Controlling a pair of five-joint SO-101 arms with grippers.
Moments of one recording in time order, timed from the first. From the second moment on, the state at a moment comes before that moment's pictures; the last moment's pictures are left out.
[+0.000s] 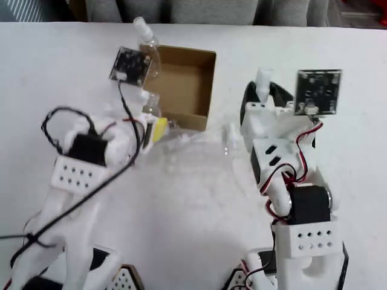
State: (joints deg) left arm 10.0 -34.7 33.2 57.5 0.6; right arm -9.6 -55.7 33.1 46.3 -7.4
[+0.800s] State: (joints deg) left arm 17.0 -92.4 81.8 25.9 7.1; right arm -30.6 -47.2 19.4 14.7 -16.0
